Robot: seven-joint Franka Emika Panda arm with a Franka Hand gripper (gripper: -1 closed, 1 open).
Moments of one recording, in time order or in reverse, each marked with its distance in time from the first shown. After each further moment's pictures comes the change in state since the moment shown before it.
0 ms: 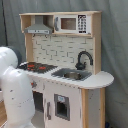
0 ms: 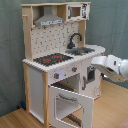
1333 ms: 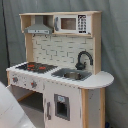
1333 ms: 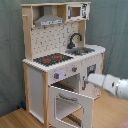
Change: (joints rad) arm -0.241 -0.354 0.146 0.048 0.035 0.226 -0.050
